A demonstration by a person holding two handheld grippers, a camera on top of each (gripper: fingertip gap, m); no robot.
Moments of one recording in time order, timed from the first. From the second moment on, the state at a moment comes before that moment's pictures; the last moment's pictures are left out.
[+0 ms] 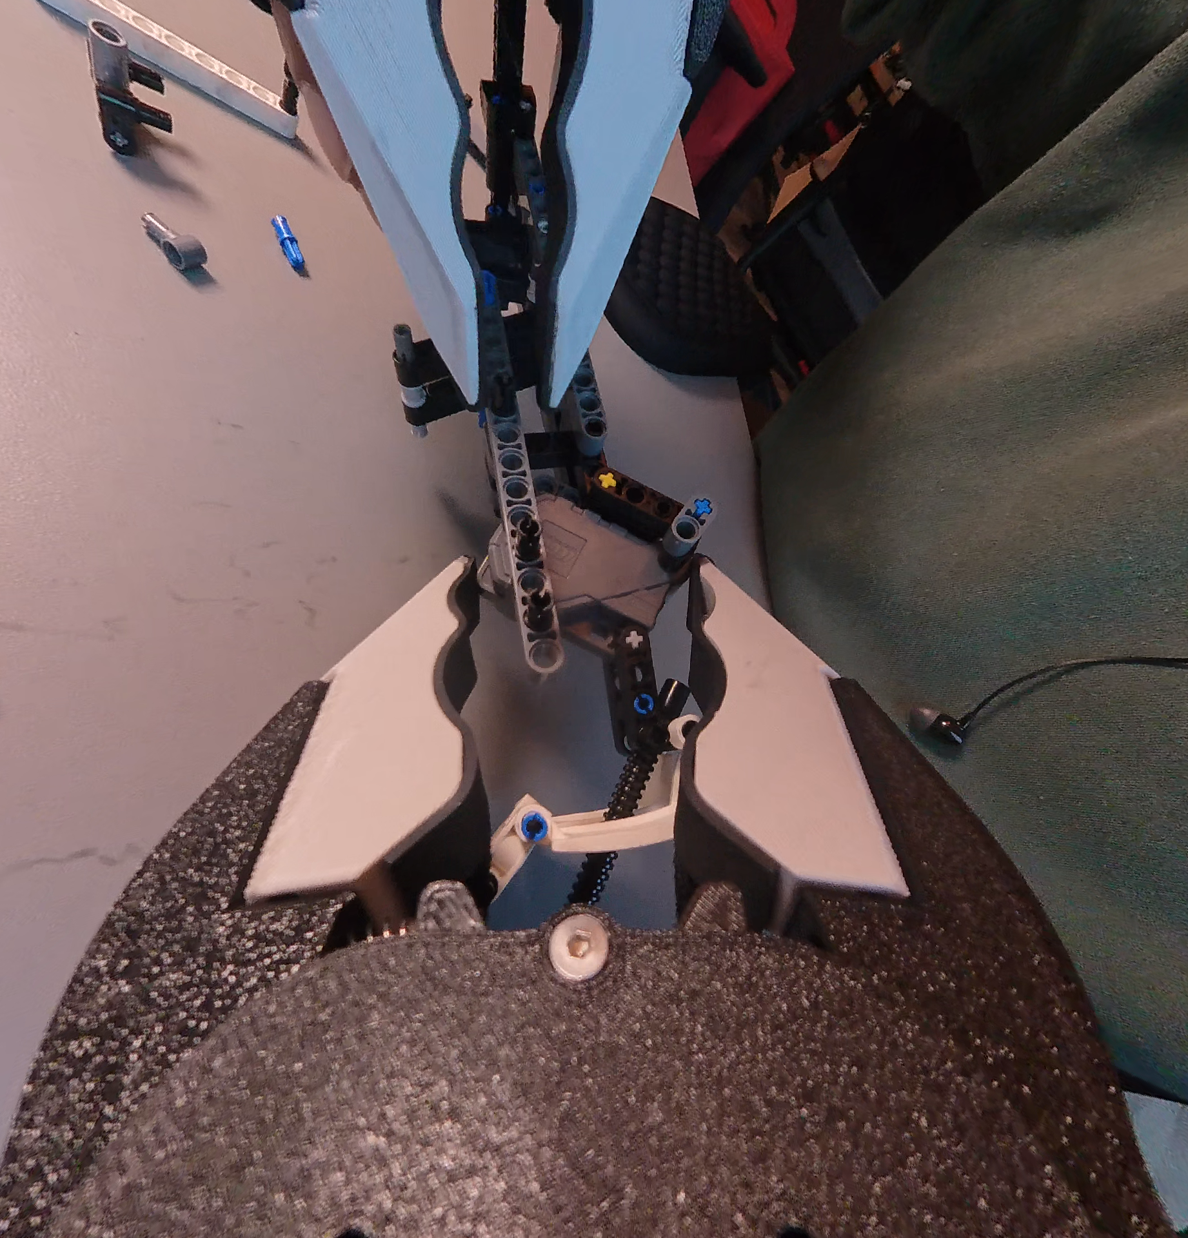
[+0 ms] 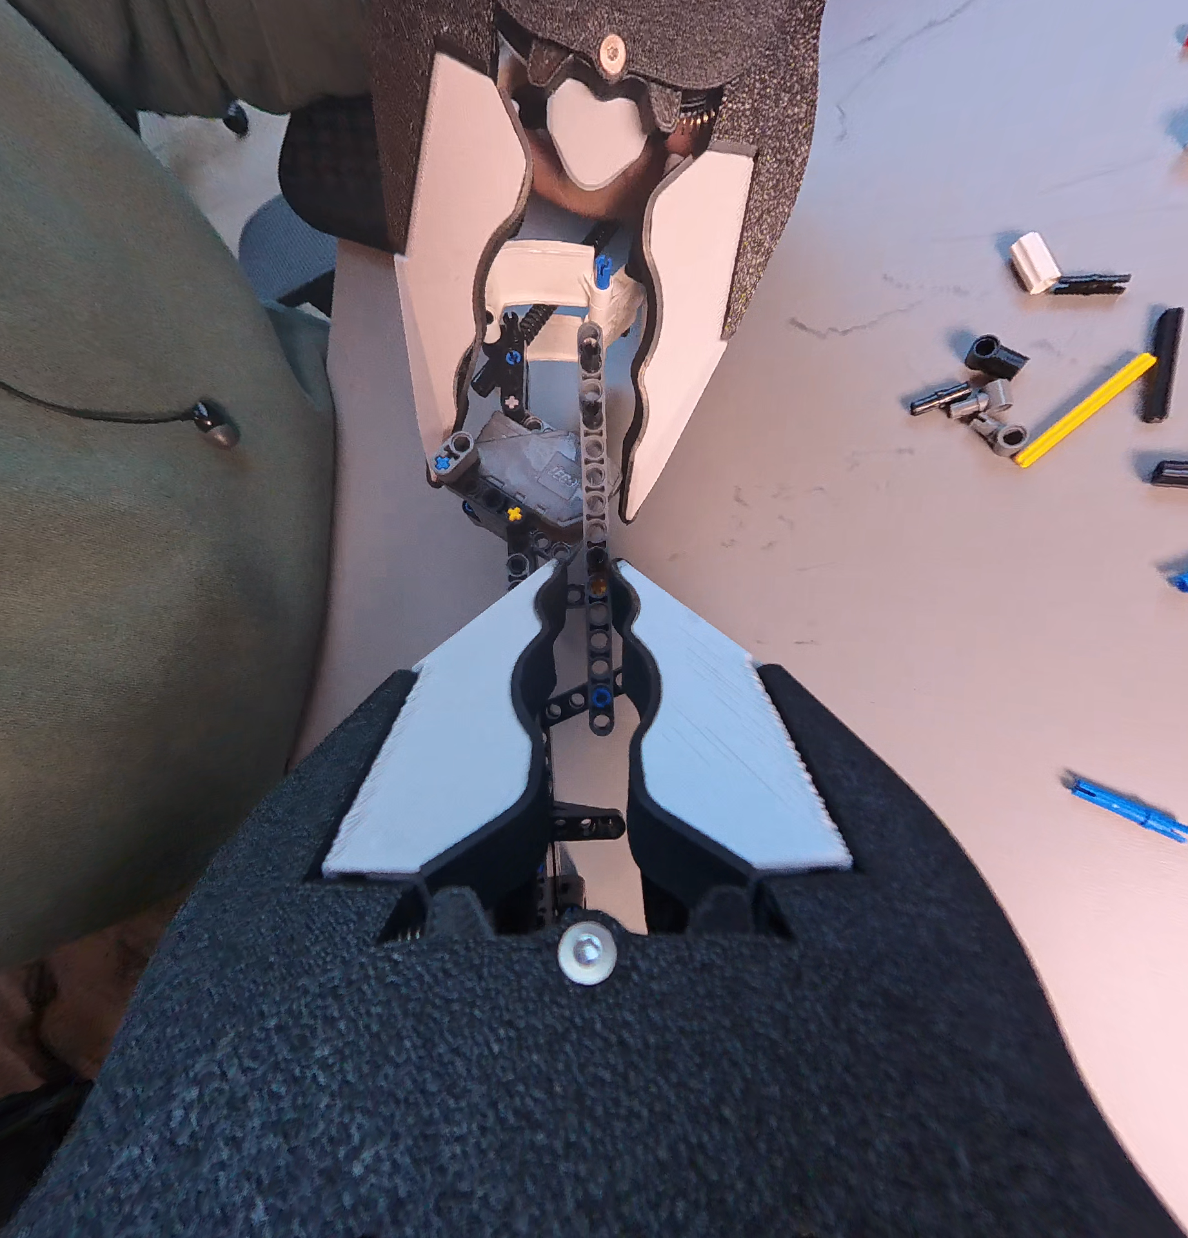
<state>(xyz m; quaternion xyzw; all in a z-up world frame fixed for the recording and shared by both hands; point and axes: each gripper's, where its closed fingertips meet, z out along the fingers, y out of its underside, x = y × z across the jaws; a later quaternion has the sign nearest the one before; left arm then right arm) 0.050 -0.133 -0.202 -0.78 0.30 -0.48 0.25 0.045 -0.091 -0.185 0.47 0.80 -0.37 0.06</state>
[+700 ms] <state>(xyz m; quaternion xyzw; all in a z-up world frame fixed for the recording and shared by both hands) 0.049 -0.134 -0.201 -0.78 0.29 -0.50 0.25 0.037 -0.090 -0.182 0.49 0.78 -0.38 0.07</state>
